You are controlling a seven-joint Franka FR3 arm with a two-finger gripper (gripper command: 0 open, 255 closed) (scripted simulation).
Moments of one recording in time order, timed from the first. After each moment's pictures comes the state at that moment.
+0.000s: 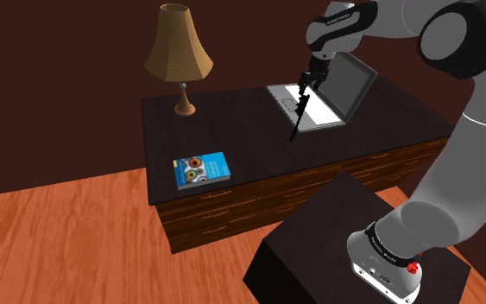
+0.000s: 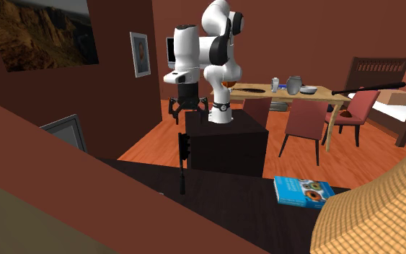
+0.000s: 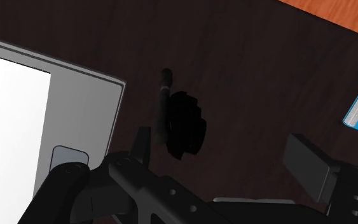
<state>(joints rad) -0.19 0.32 -0.30 -1.82 0.11 2.13 -0.44</state>
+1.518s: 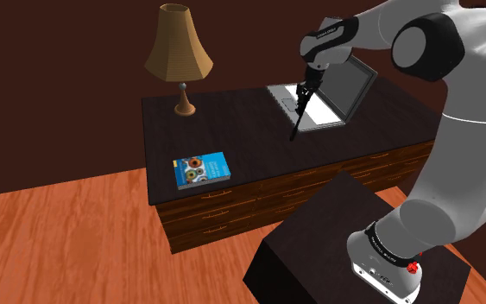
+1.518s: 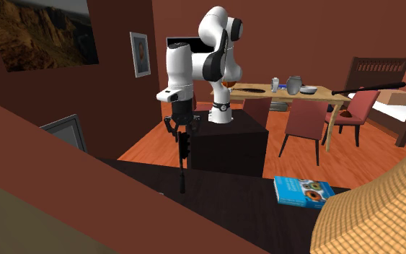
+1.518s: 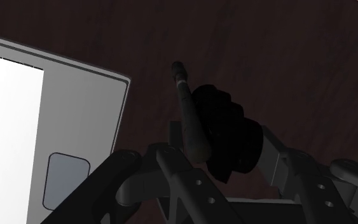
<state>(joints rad) -0.24 0.48 -0.28 -1.74 0.17 2.19 -0.47</state>
